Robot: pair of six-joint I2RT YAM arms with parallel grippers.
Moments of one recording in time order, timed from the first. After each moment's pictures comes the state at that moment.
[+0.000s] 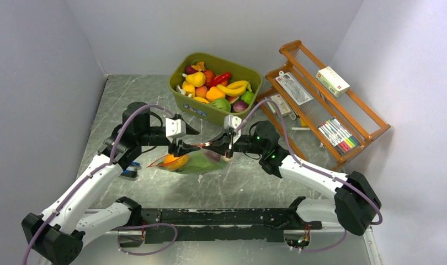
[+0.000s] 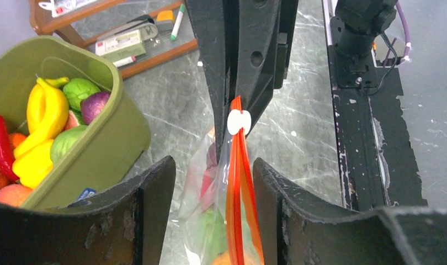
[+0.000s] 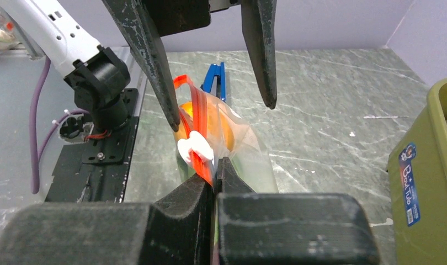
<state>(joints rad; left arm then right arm) -0.50 0.96 0.93 -0.32 0.89 0.47 0.76 1.22 0.65 0.61 -0.72 -0.02</state>
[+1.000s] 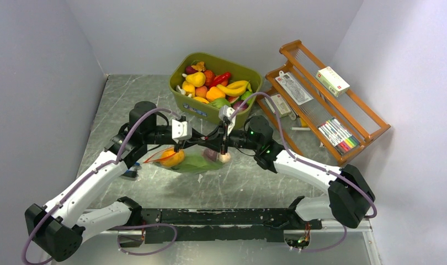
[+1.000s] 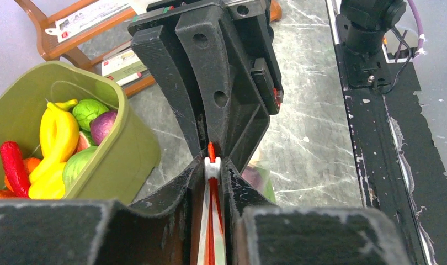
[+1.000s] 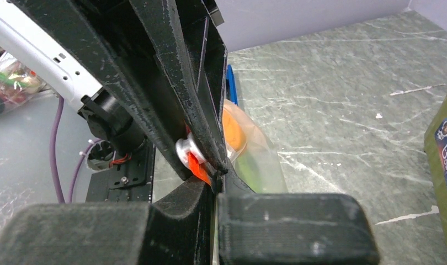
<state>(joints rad) -0.56 1.01 0.93 -0.23 0.87 0.51 0.77 1.30 0.74 0.58 -0.67 0.17</state>
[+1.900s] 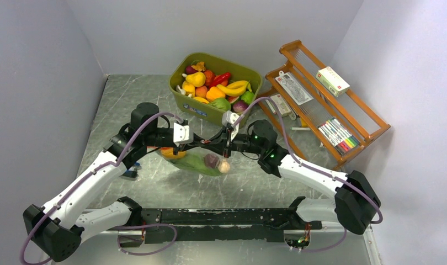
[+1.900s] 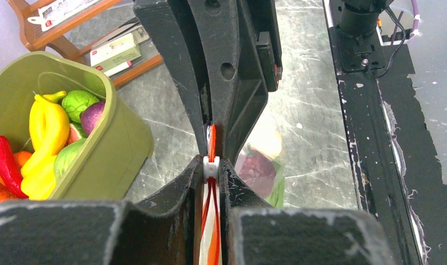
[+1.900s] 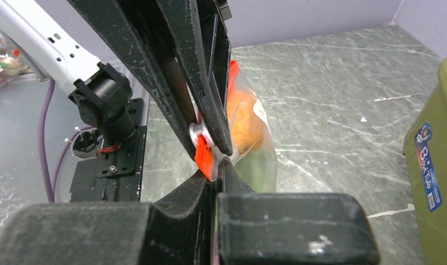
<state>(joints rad) -0.57 1.01 0.95 -0.33 0.84 0.57 0.78 1.23 0.69 0.56 -0.65 0.08</state>
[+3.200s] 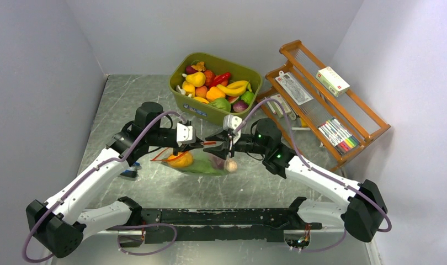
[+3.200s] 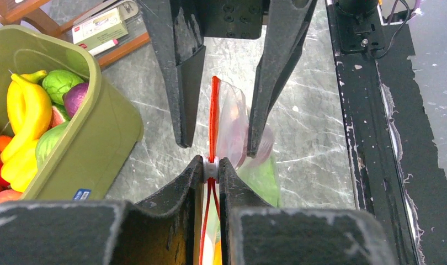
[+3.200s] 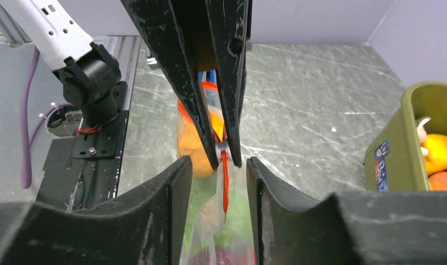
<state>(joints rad) -0.57 1.05 0.97 -0.42 0.82 0.63 0.80 1.13 0.73 0.37 -0.65 -0.12</state>
